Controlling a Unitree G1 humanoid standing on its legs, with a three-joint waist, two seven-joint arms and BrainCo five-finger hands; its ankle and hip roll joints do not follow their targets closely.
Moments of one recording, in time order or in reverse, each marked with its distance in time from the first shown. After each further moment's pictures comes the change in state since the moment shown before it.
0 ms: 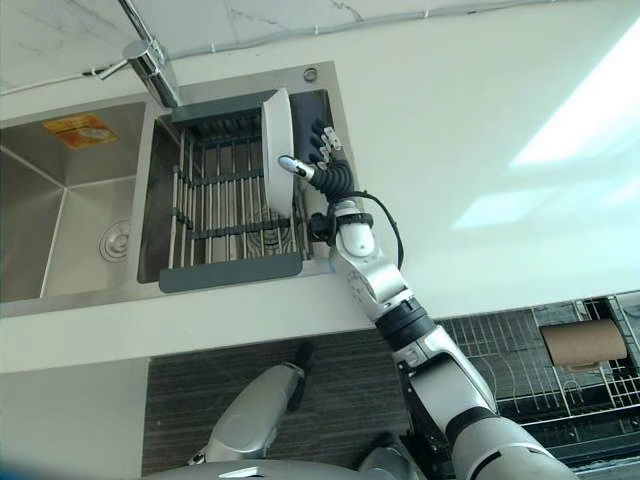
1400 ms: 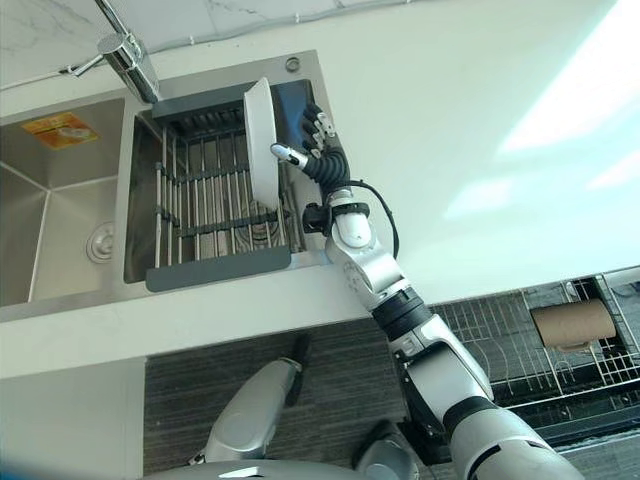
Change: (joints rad) left arm -0.001 0.000 -0.004 0.001 -0.002 0.000 0.006; right arm -0.027 0.012 0.021 0.016 0.002 -0.026 0.013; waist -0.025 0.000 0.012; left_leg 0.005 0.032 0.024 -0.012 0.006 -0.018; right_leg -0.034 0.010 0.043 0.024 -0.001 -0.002
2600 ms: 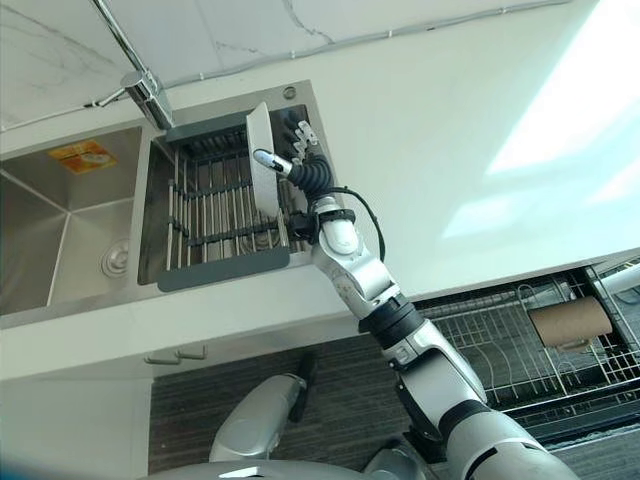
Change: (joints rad) left arm 0.039 -0.003 0.035 0.033 0.011 0.068 0.036; right arm 0.040 0.029 0.043 -0.068 0.080 0.040 -0.012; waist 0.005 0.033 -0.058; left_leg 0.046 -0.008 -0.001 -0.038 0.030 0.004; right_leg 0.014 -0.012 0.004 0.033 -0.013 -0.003
